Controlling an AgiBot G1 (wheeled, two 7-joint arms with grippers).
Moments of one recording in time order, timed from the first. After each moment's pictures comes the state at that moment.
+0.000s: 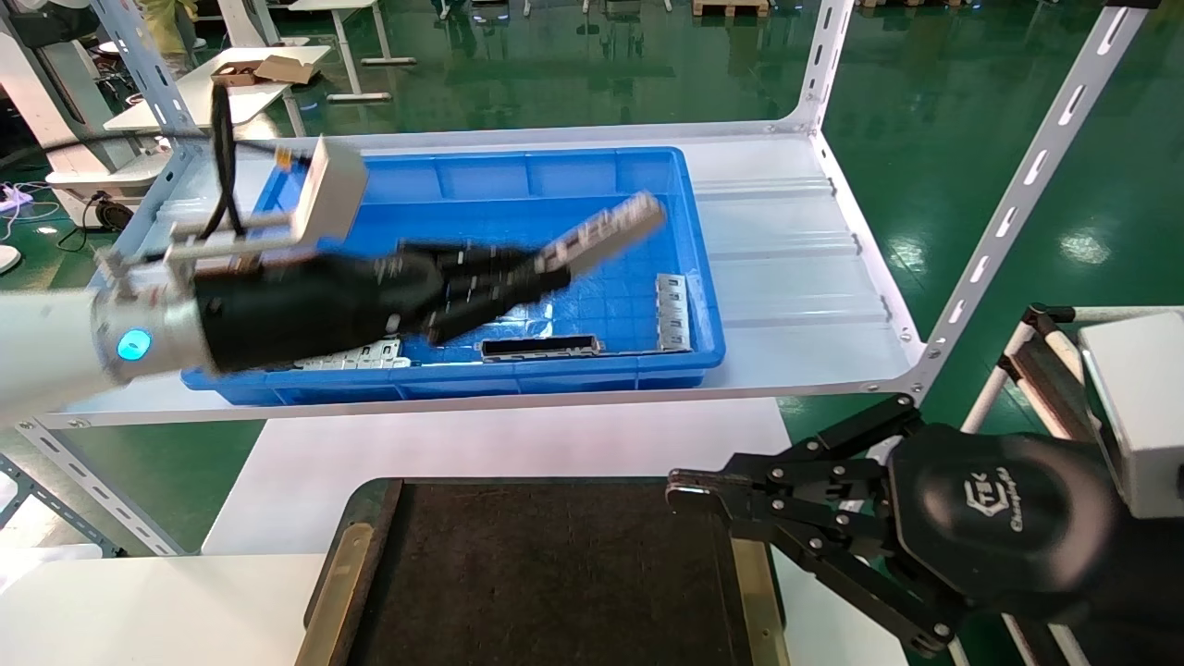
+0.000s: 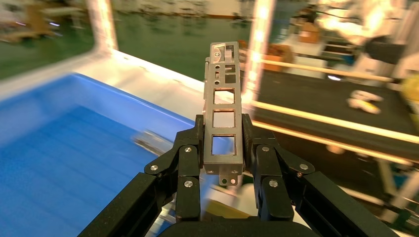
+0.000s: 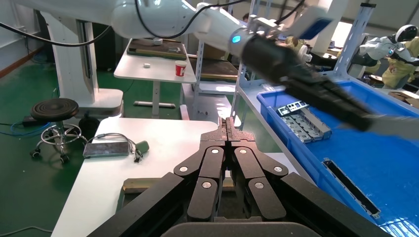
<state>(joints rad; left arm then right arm) -1.60 1.05 0.48 -0.33 1.08 1.46 -0.01 1.08 -0.61 -0.29 1.28 -0.72 -1.49 0.18</state>
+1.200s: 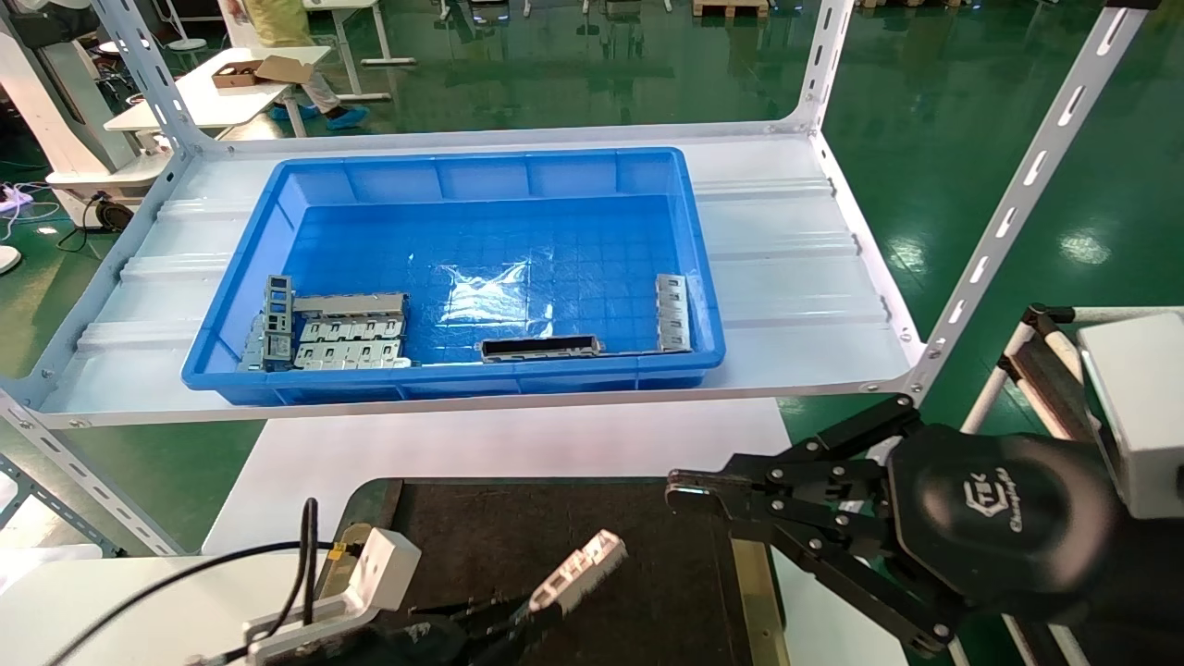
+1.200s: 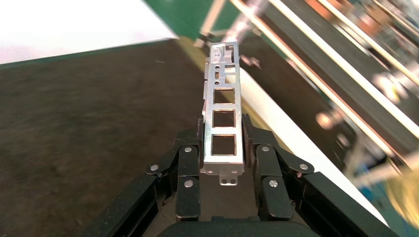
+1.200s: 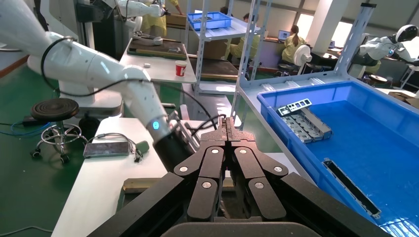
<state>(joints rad) -0.70 0.85 0.52 -1.26 1.11 0.76 -0.56 1.08 -0.61 -0.29 1.28 -0.72 -1.49 0.18</state>
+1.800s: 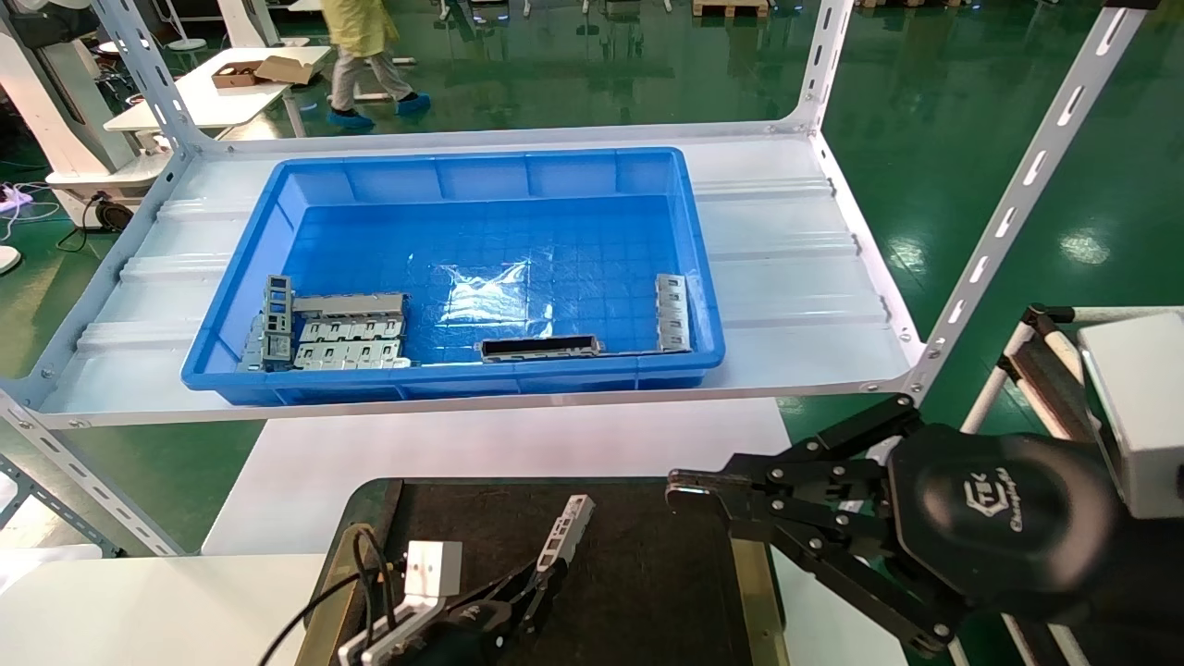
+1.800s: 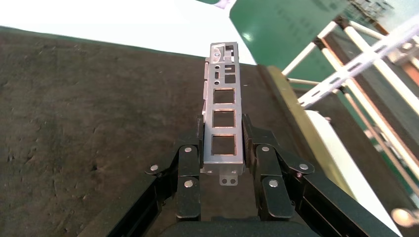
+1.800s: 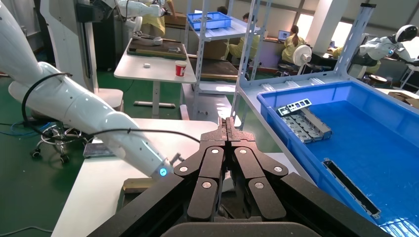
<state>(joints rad) -0.62 1.09 0.64 -1.21 1.32 0.19 -0.76 1.08 -0.61 -0.29 1.28 -0.72 -1.49 0.18</state>
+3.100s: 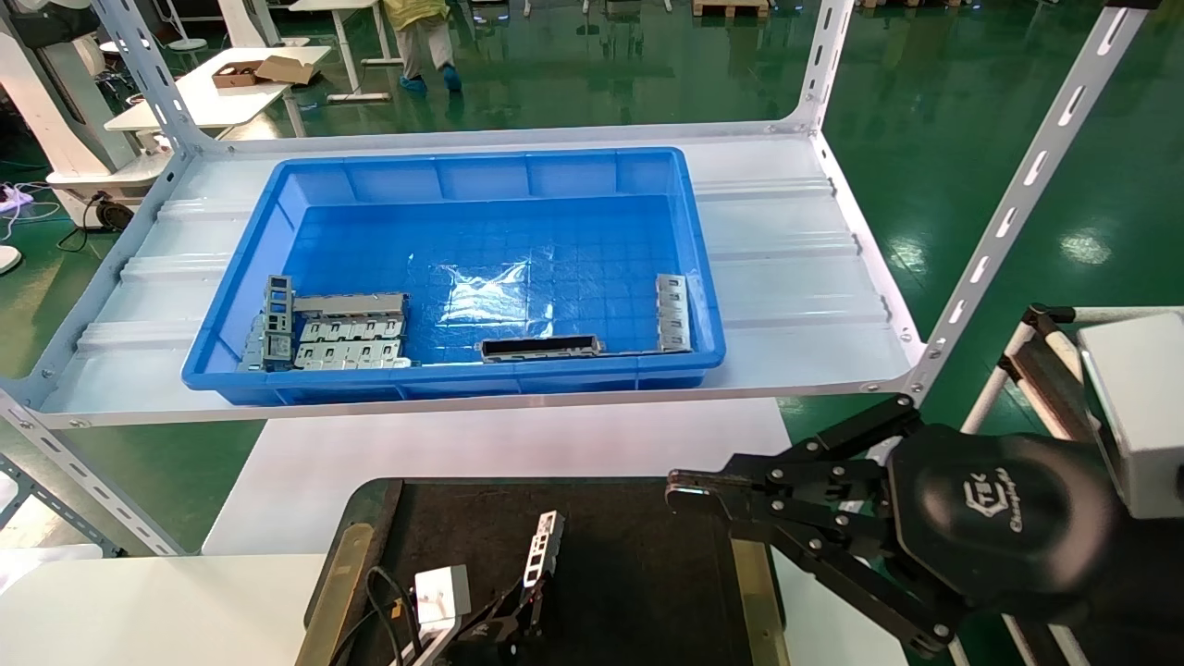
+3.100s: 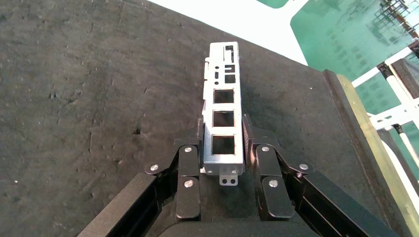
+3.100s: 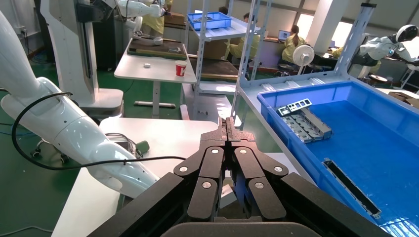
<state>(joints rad) -0.62 1.25 0.79 -1.06 1.24 -0.16 -0.76 1.08 -0.60 -0.30 1.28 -0.72 -1.49 0.18</state>
